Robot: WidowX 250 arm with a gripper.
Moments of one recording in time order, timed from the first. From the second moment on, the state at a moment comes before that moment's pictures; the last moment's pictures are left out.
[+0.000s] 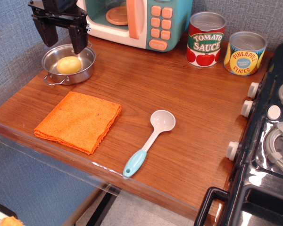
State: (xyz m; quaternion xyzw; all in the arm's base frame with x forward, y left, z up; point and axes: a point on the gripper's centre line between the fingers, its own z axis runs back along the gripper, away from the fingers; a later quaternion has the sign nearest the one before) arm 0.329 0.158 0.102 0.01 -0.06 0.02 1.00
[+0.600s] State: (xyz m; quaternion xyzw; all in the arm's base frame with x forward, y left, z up) arm 0.306 0.146 0.068 0.00 -0.01 0.01 1.00
